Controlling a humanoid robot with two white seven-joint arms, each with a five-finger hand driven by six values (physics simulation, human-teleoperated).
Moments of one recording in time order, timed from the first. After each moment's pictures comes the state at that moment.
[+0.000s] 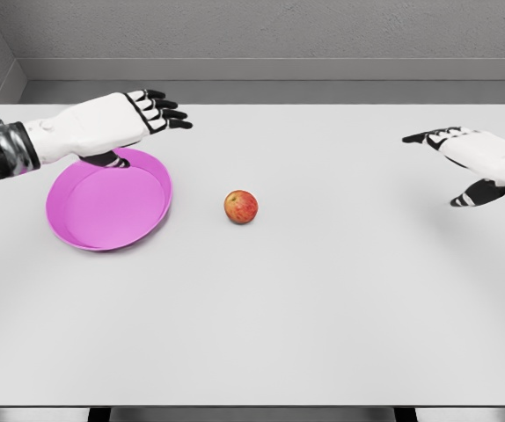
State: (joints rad) left arm -0.77 0.77 -0.75 -1.42 -0.59 -0.61 -0.20; right arm -0.28 -0.82 0.16 -1.75 0.42 -0.14 0.61
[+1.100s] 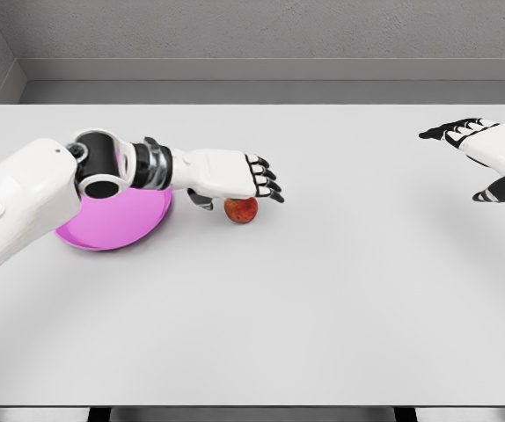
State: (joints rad) left arm -0.98 0.47 -1.07 -1.29 -0.65 -0.61 -0.42; right arm -0.23 -0.84 0.07 -1.74 0.44 -0.26 0.61
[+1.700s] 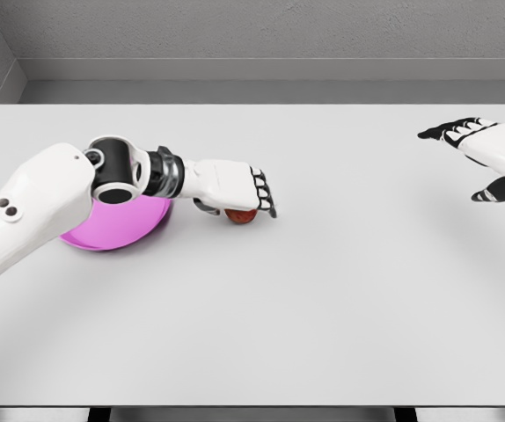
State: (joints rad) left arm -0.99 0.44 -1.12 -1.27 -0.73 -0.61 -0.43; right arm -0.23 -0.84 0.07 -1.74 0.44 -0.26 0.61
